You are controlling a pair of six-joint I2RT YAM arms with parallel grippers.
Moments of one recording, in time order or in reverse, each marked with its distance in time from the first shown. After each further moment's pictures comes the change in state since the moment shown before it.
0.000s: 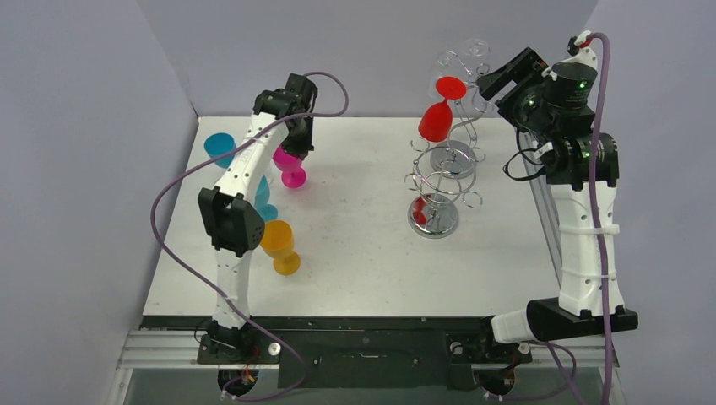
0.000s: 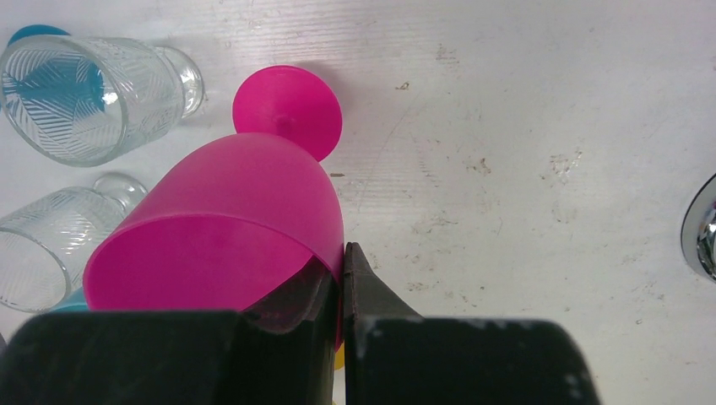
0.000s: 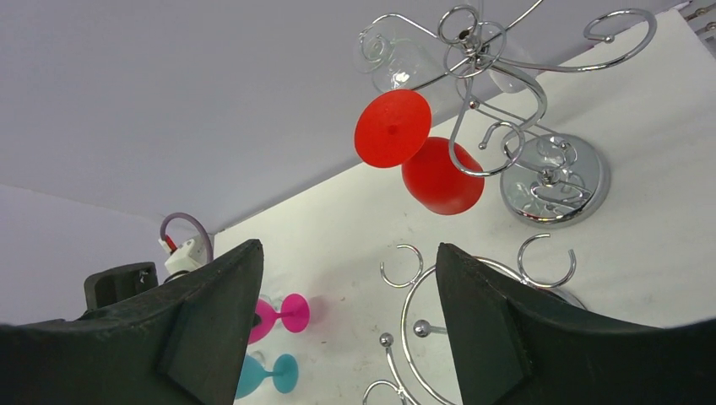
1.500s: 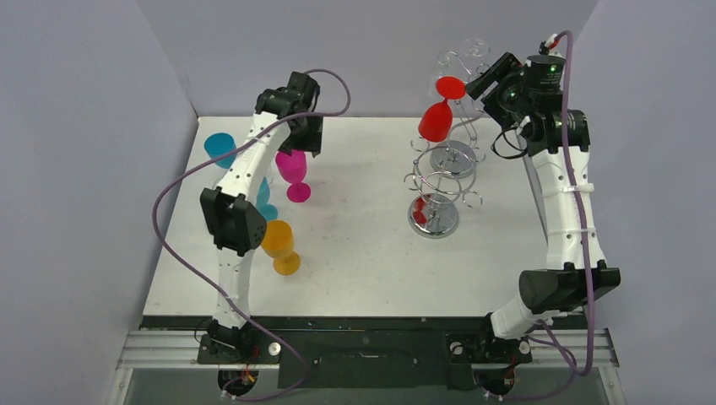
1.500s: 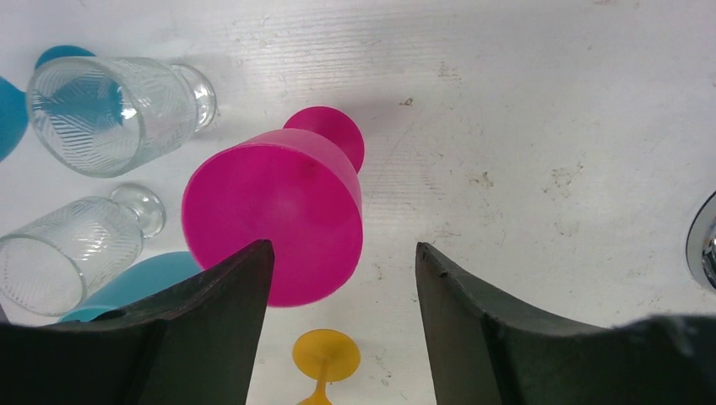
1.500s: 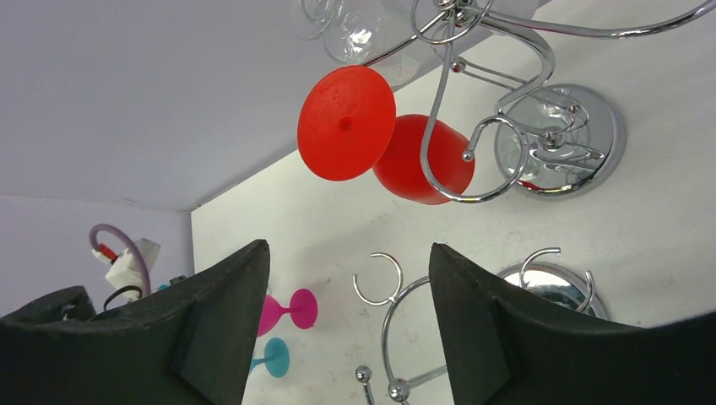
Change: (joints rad) left arm -0.011 0.035 0.031 0.000 -0.031 0.014; right arm -0.057 0.163 -0.010 0.012 -0.093 0.019
